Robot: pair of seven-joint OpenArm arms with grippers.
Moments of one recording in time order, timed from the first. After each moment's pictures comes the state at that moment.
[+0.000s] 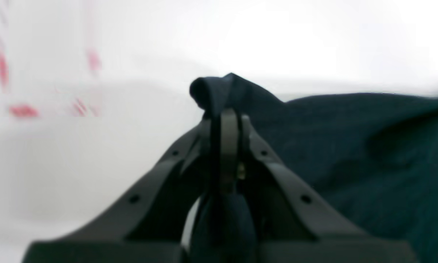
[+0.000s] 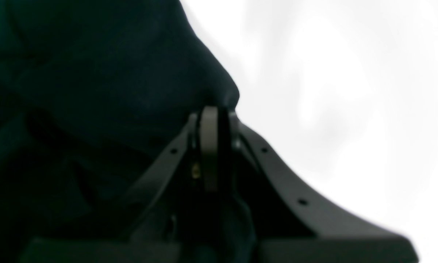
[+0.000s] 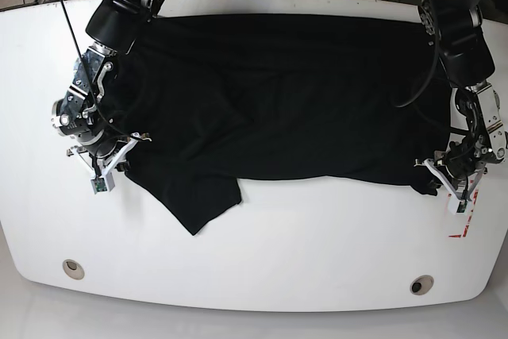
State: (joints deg) left arm -23.2 -21.0 -21.0 61.1 -11.9 -36.0 46.6; right arm 13.5 5.4 30.8 81.5 -0.8 40.2 -48.4
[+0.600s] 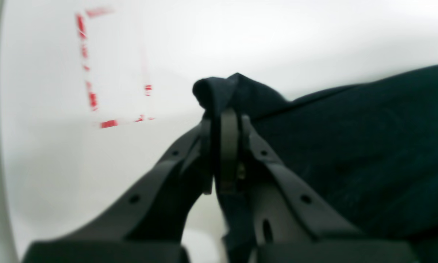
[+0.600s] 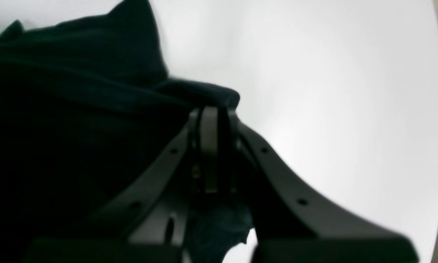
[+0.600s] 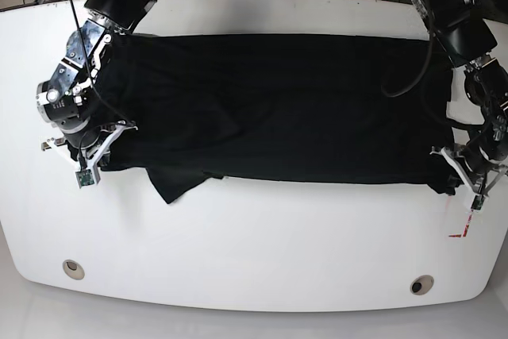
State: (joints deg) left arm -16.8 -19.2 -28.7 83.0 -13.0 -42.6 59.1; right arm 7.4 4.0 30.8 103.2 0.2 40.4 -59.7
